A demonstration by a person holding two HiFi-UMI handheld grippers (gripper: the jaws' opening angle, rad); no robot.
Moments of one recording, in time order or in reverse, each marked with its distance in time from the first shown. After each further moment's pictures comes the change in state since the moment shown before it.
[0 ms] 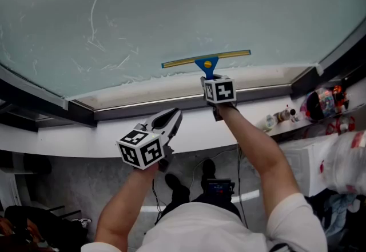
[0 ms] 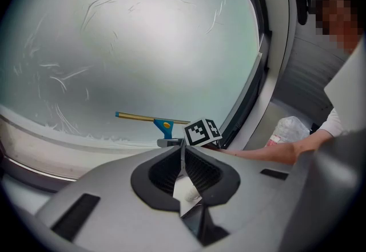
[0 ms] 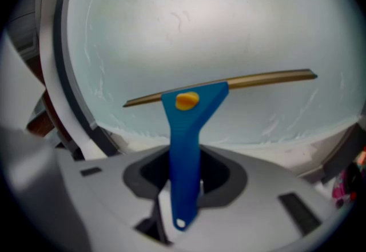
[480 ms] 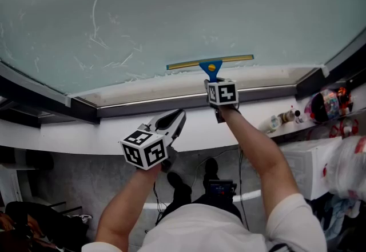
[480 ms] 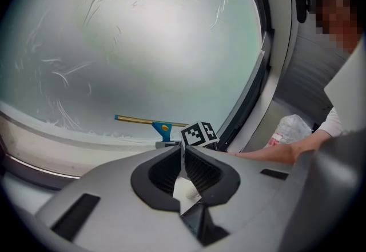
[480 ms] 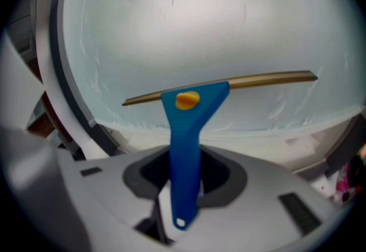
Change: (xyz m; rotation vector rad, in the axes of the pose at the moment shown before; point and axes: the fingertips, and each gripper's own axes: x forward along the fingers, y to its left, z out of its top) left arm 0.003 0.008 -0.010 -0.009 0.023 0.014; right arm 0.021 -0.002 -0.025 0.025 0.038 0.006
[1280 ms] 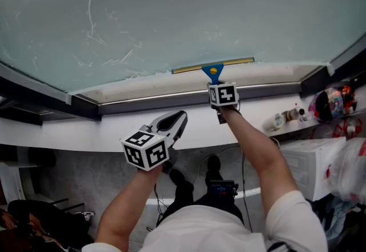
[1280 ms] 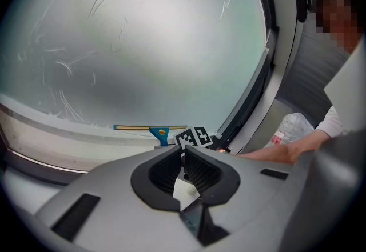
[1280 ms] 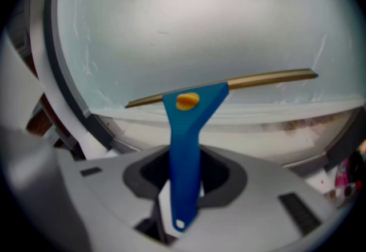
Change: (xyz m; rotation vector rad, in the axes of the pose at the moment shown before) left arm 0.004 0.011 -0.018 -0.023 0.038 0.019; right arm 0.033 -0.012 -0.043 -0.004 0.075 -0.021
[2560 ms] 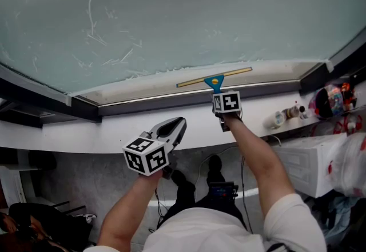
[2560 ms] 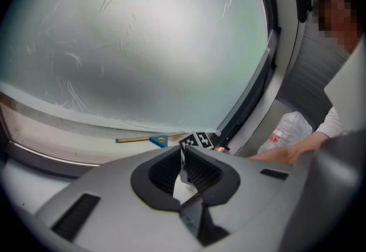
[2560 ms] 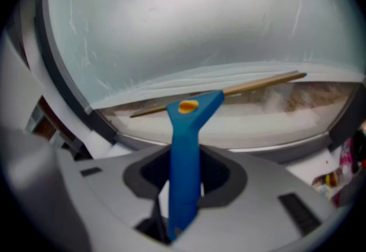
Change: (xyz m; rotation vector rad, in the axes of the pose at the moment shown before) left arm -0.014 0.003 -0.025 -0.024 0.019 0.002; right arm 0.002 -0.007 -0.061 0.070 0.082 0.025
